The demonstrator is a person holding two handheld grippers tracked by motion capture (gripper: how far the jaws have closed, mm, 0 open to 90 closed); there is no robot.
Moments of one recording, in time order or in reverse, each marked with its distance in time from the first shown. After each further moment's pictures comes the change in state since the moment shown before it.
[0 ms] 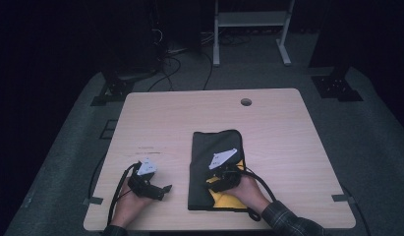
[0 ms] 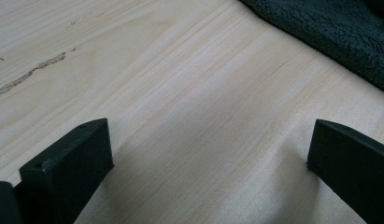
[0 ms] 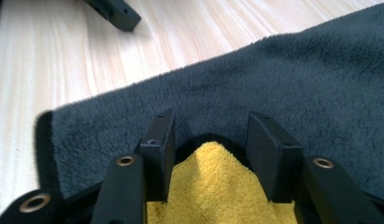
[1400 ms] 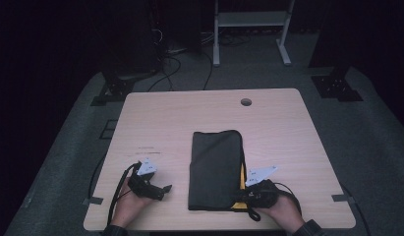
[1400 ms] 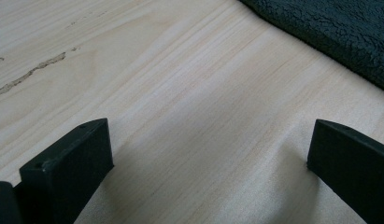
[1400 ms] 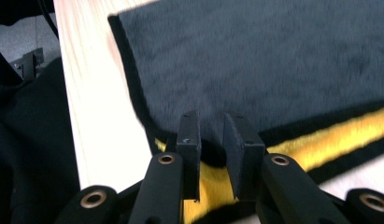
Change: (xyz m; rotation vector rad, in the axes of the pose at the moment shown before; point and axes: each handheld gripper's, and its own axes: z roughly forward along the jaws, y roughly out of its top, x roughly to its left) left arm 0.000 0.000 0.000 0.000 0.001 -0.001; right arm 0.023 -0.071 -0.084 0.008 -0.021 0.067
